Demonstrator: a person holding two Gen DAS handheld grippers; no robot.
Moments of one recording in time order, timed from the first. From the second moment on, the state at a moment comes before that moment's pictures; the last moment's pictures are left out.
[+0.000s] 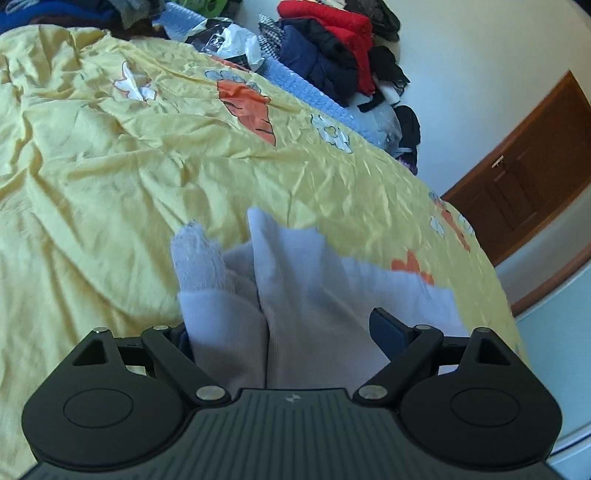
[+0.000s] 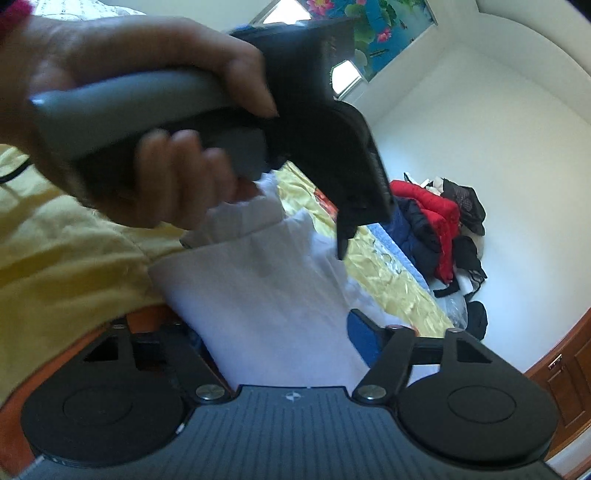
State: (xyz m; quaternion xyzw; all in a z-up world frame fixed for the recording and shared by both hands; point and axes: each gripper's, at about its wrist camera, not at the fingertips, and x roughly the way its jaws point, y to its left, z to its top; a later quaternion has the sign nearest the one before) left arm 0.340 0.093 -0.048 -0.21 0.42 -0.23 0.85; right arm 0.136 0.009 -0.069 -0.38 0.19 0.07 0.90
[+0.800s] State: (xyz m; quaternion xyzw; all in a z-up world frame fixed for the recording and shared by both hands) left arm 0.340 0.042 -0.003 -0.09 0.41 -0.13 0.90; right arm 0.142 -0.036 -0.036 -0.21 0.19 0.14 0.95
